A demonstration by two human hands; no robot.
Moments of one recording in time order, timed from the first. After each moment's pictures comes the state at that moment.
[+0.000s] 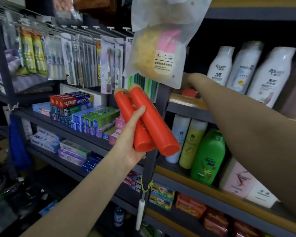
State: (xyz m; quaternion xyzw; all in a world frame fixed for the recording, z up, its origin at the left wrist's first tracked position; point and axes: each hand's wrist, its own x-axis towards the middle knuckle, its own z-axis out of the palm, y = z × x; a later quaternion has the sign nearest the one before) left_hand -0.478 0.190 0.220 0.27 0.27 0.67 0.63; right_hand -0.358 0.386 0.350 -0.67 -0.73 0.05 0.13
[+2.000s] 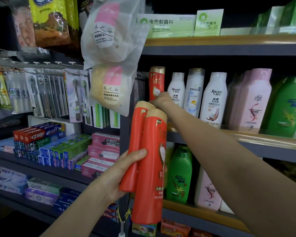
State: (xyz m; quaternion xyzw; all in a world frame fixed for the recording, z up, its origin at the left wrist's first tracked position) left_hand -0.429 0.194 0.229 0.48 0.30 0.50 0.66; right_hand -0.326 0.369 0.356 -0.63 -0.63 0.20 0.42
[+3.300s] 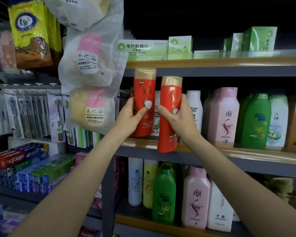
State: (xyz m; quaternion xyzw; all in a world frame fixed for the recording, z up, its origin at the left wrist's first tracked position) left_hand -0.380 0.284 0.345 0.70 0.36 0.59 0.18; right_hand -0.228 0.276 0.348 -0.33 -0.67 0.14 0.64
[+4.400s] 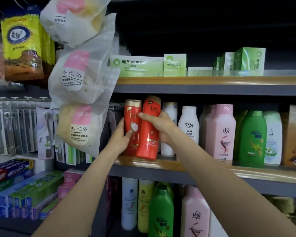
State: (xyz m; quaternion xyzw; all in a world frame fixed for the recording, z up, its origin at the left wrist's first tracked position) left_hand -0.391 0.335 0.334 0.65 0.43 0.57 0.25; right_hand -0.261 0.327 0.383 -0.39 -0.58 0.41 0.59
